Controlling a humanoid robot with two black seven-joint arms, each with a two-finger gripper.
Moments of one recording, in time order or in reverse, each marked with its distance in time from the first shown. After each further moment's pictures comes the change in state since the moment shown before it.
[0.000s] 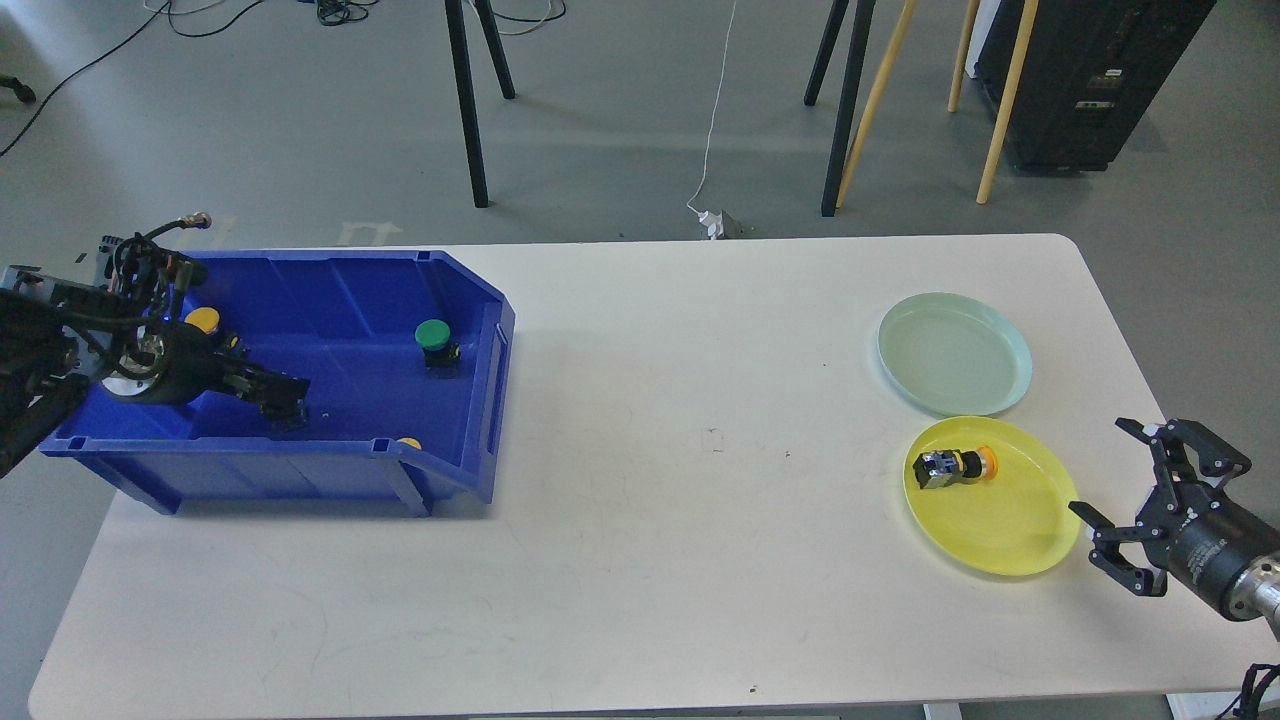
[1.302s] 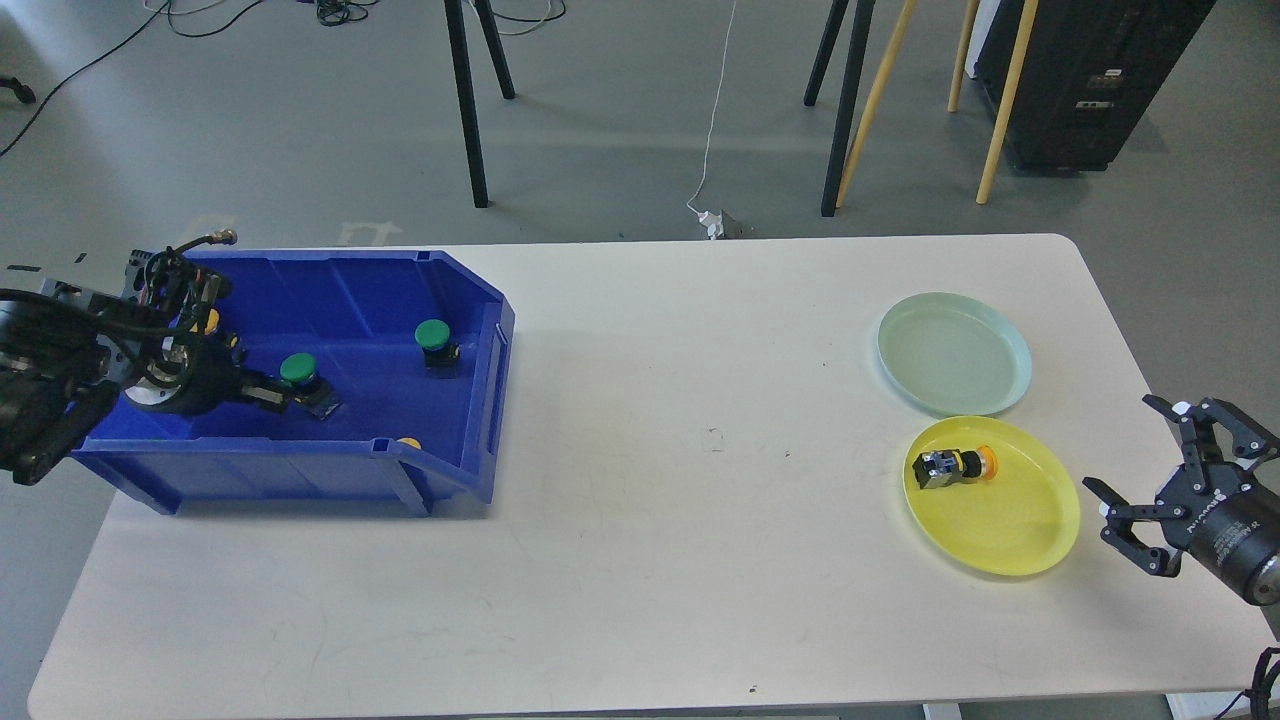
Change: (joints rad) left arm -0.010 -0.065 0.065 0.083 -0.020 0.000 0.000; right arm -0.007 -0.017 0.030 -0.013 0.057 0.053 0.006
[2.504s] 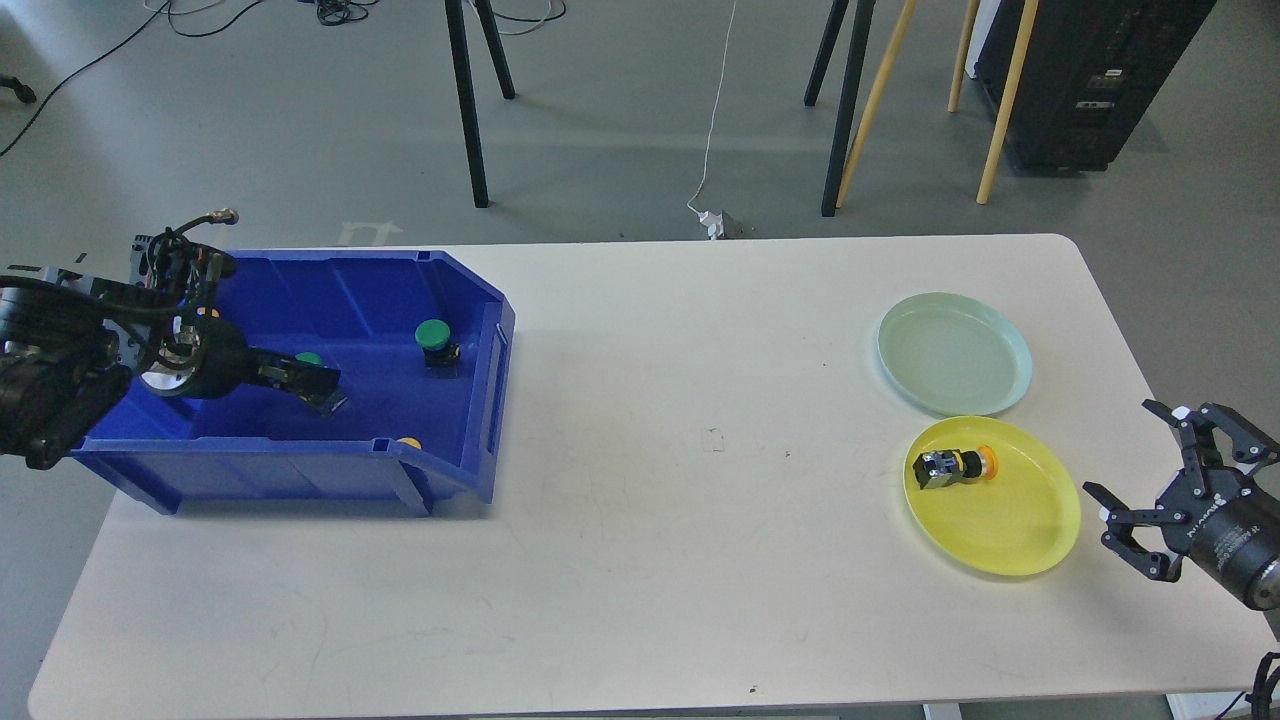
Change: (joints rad) left arm -0.017 -0.019 -0.010 -0.001 -0.102 0.000 0.000; right arm -0.008 0.000 -0.001 0.000 0.000 0.000 0.000
